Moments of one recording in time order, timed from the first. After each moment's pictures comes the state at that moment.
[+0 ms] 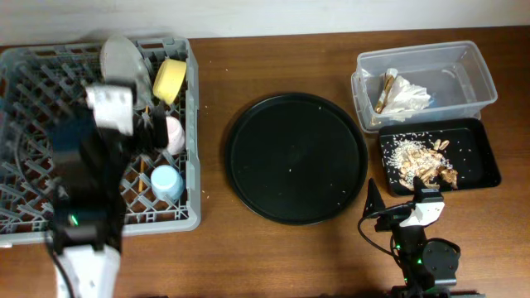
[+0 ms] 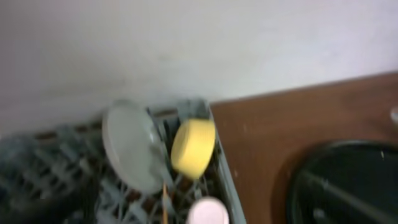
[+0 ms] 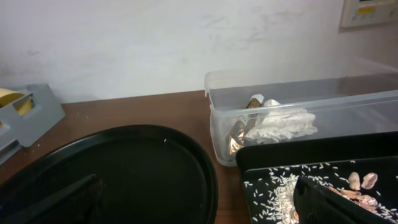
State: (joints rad) left arm 0.06 1.01 0.92 -0.20 0.15 0.16; right arm -0.01 0.01 0.01 -0.07 -0.07 0.13
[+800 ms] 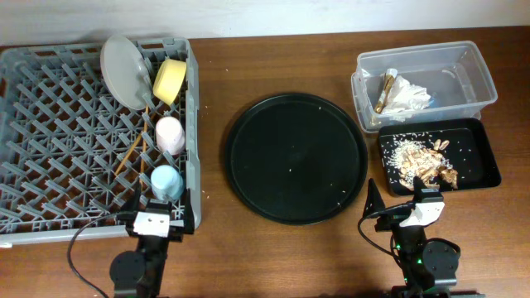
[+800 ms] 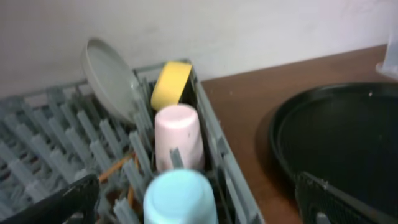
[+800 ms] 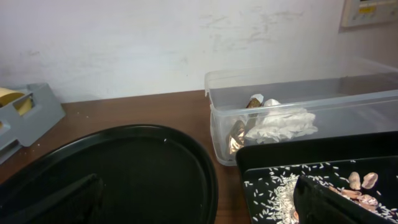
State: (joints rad) left arm 0.00 0.09 0.02 -0.05 0.10 0.17; right arm -0.01 0.01 0.01 -0.07 -0.07 0.13
